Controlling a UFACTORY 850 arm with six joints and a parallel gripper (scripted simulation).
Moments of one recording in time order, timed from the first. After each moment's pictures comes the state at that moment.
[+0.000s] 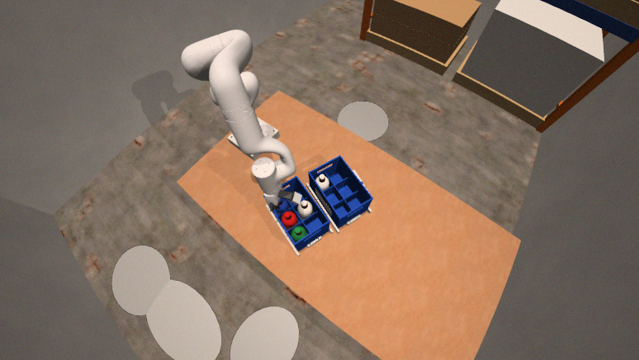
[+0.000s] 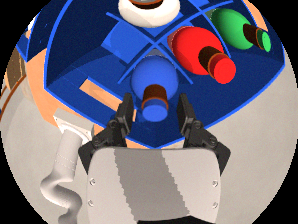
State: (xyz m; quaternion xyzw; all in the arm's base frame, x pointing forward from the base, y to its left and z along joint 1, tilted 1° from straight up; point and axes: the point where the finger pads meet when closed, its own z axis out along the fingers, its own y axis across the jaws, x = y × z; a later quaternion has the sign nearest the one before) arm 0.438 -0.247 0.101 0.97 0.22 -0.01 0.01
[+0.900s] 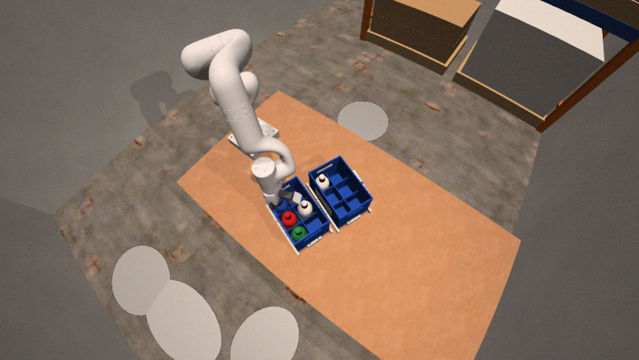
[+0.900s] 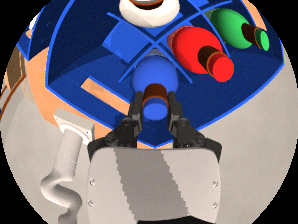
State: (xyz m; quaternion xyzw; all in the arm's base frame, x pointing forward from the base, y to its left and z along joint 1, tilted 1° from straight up) arm 0.438 -0.246 0.104 0.97 0.22 -0.01 0.01
